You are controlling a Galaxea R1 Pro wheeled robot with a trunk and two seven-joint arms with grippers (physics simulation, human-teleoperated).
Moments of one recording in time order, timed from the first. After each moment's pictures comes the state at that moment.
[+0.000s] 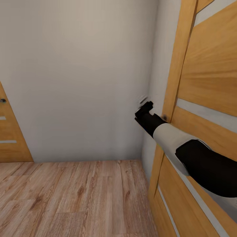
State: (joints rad) left arm 0.00 0.00 0.01 -0.03 0.25 -0.06 0.01; right arm -1.49 0.17 0.55 -0.24 0.24 0.53 -0.26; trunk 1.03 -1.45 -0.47
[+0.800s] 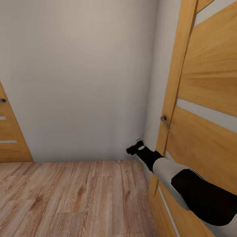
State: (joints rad) left arm 0.00 0.00 0.01 -0.03 0.25 -0.06 0.01; right arm -1.18 0.17 0.53 -0.08 0.00 0.11 -0.01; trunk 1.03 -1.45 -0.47
